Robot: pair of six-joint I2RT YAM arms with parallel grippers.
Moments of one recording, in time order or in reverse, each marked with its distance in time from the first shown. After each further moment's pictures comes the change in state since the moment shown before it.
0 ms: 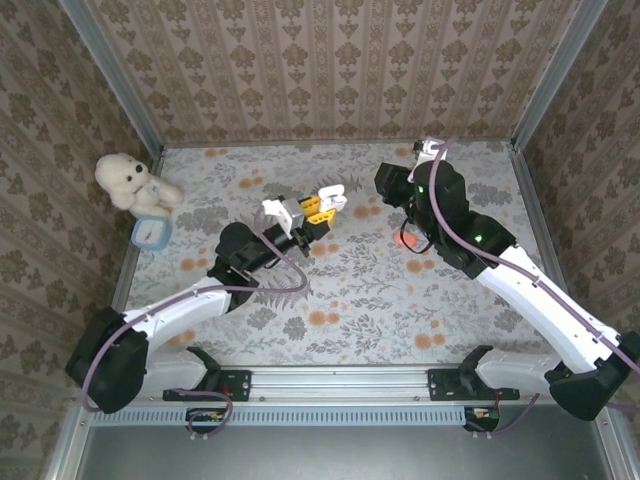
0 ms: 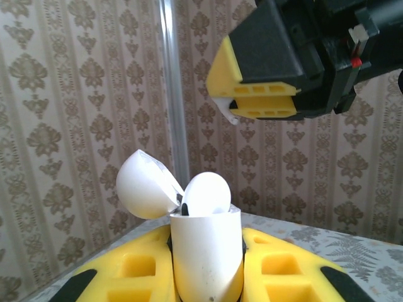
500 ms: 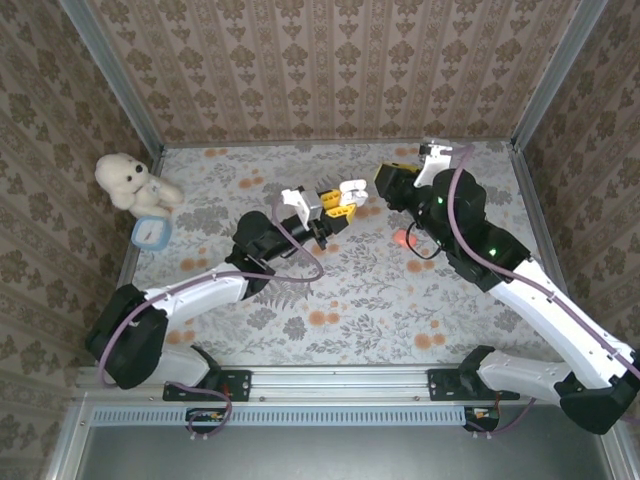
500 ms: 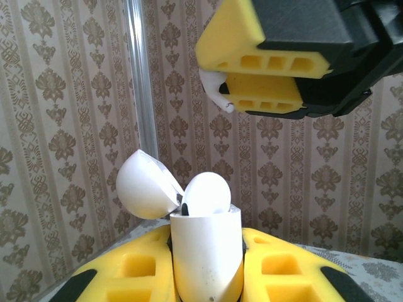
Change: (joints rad) left arm -0.040 0.151 0.126 0.071 0.051 -0.037; right arm 0.008 -0.097 -0.064 0.107 -0.106 -0.068
